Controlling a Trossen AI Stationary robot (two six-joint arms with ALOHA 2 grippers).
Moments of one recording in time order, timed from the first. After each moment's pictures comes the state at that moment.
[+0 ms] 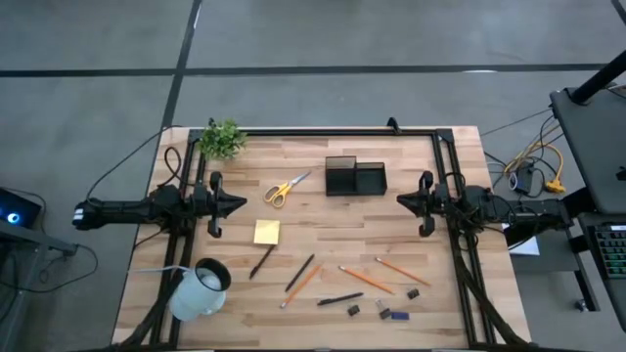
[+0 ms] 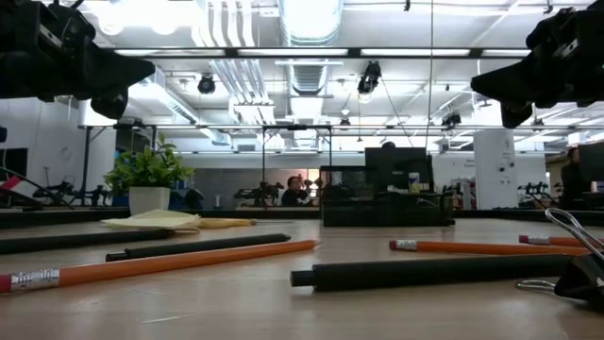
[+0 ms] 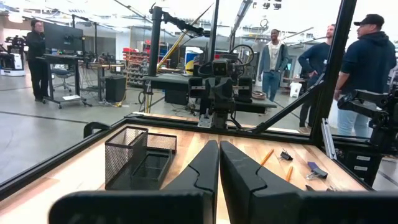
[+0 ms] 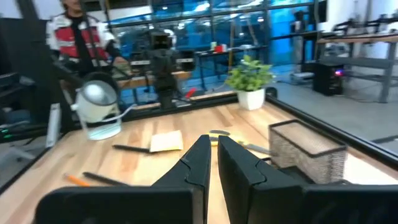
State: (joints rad) left arm 0.00 0.08 0.00 0.15 -0.10 -0.09; right arm 0.00 0.02 0.01 0.05 0.16 0.16
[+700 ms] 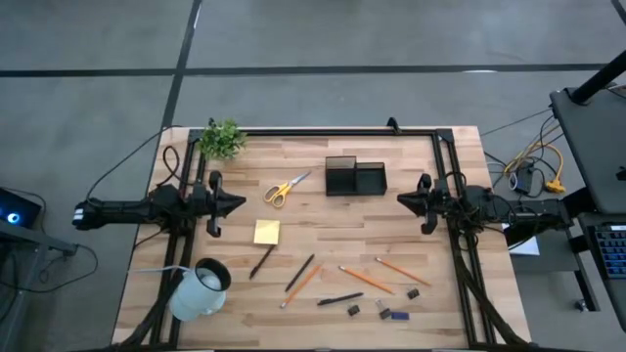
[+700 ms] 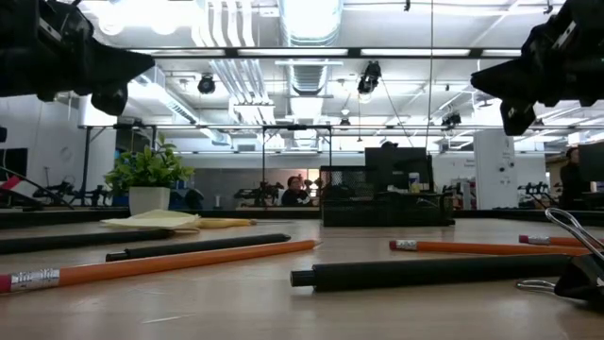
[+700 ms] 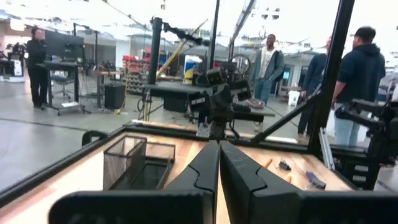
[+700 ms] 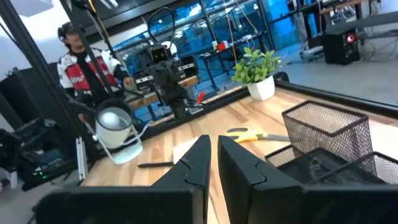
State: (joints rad) left arm 0.00 0.08 0.00 0.20 -0.10 -0.10; right arm 0.00 0.02 0.01 0.07 0.16 0.40
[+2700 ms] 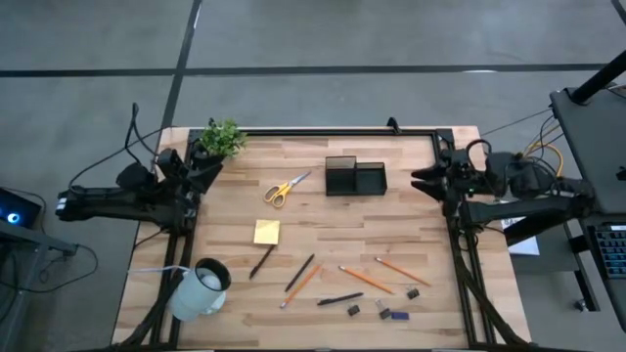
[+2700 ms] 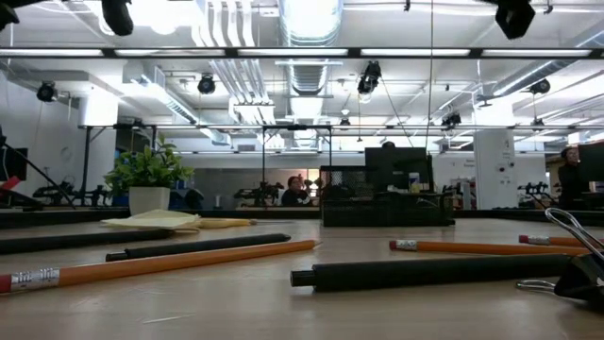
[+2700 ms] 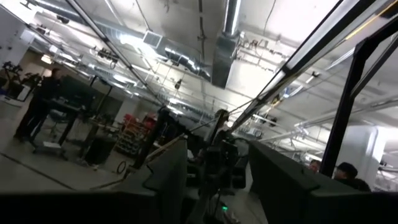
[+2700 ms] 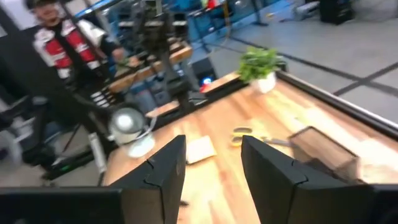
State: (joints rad) left arm 0.00 0.42 0.41 0.49 -0.24 -0.33; right arm 0.00 0.49 0.78 -0.46 0.11 0.46
